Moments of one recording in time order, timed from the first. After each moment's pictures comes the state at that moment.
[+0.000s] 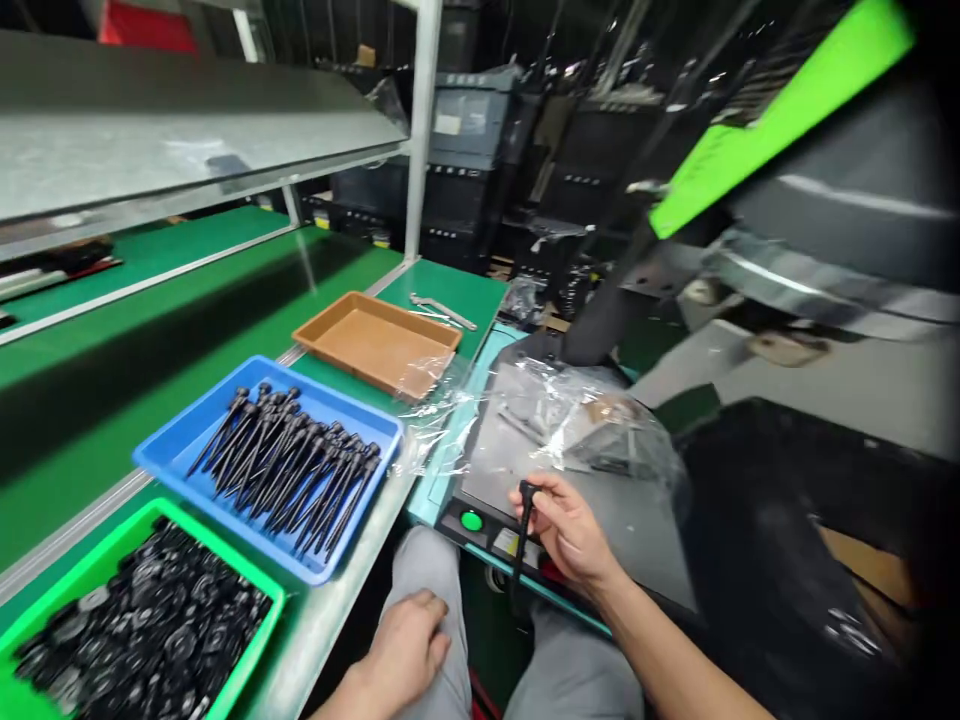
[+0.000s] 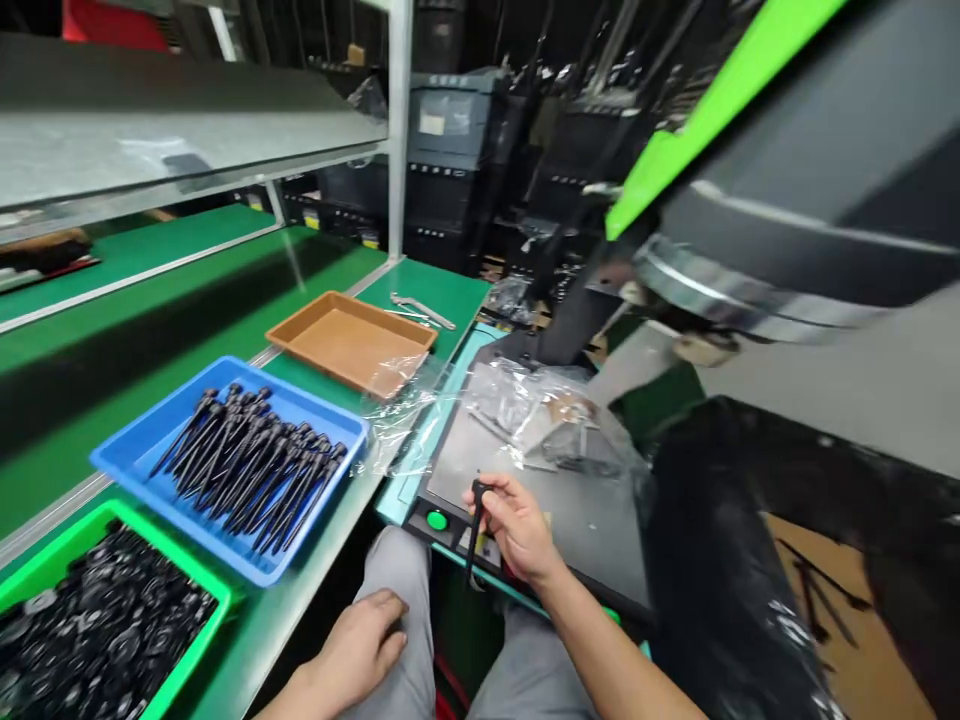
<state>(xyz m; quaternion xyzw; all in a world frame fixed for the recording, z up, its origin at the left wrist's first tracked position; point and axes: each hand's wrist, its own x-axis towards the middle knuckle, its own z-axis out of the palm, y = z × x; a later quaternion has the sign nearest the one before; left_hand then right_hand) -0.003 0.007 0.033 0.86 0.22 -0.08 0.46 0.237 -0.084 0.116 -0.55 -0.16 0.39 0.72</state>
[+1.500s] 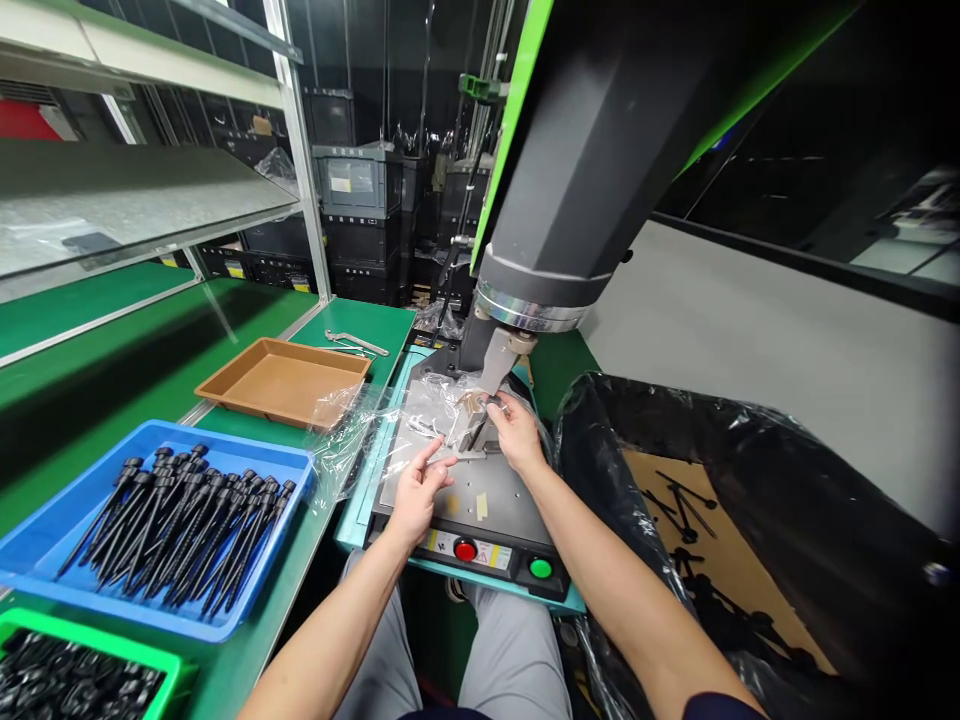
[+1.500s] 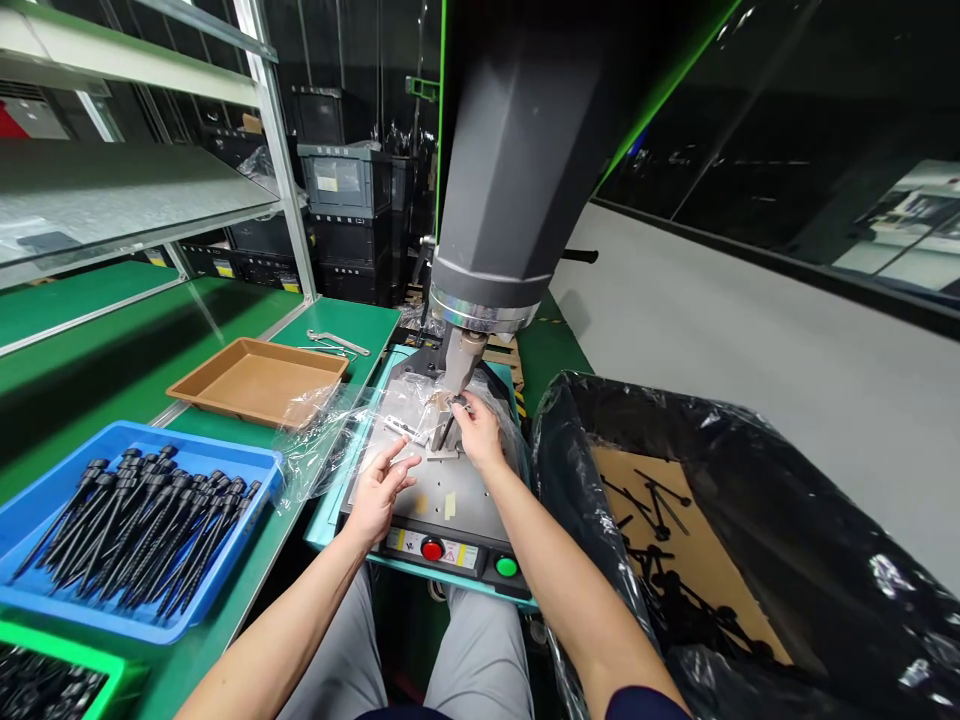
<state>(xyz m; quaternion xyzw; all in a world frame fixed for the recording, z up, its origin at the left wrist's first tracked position) 0.201 -0.012 0.120 0.51 0.11 0.22 0.82 0.391 -0.114 0.141 -0.73 -0.28 -0.04 0.63</state>
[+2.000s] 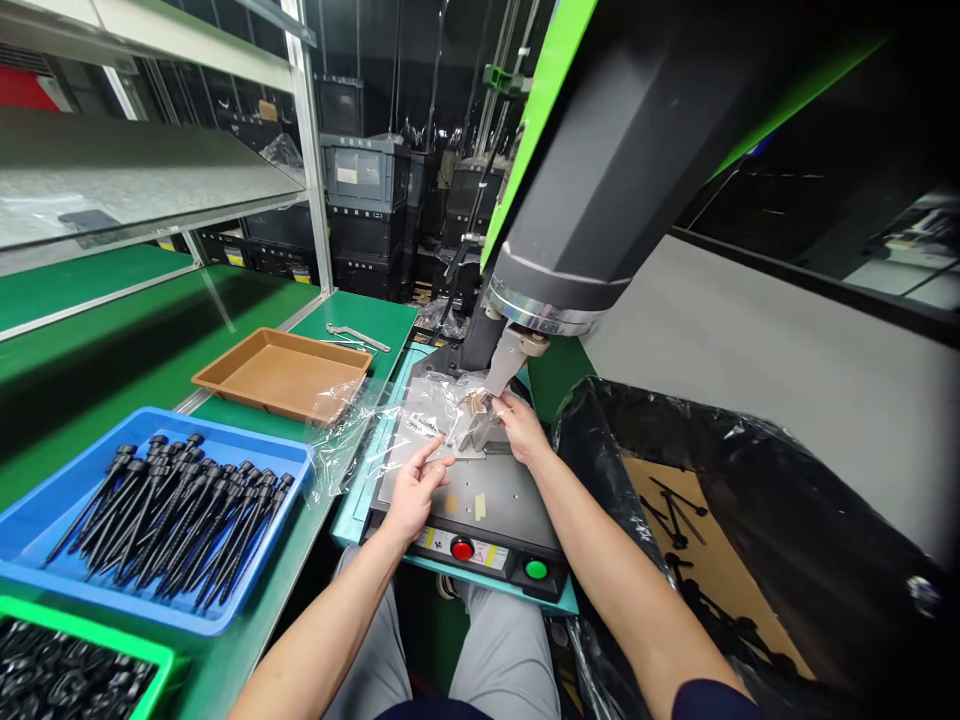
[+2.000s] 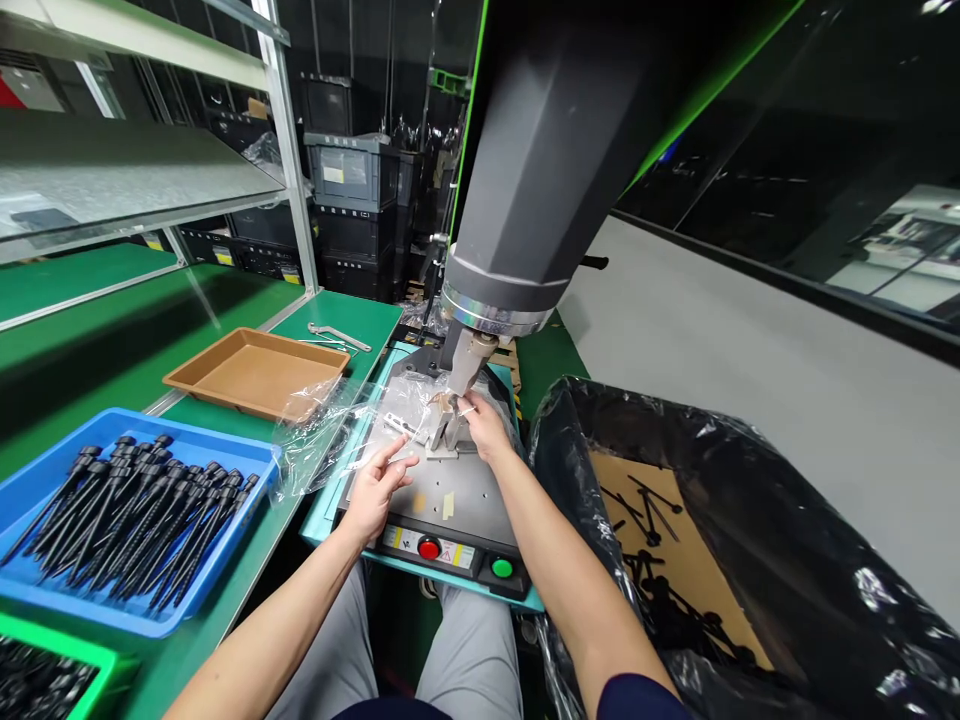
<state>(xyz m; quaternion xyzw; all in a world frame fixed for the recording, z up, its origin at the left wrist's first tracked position) 0.199 -0.006 0.120 0.51 0.12 0.23 0.82 0.412 -0.111 0.143 -0.69 -0.24 0.12 0.67</state>
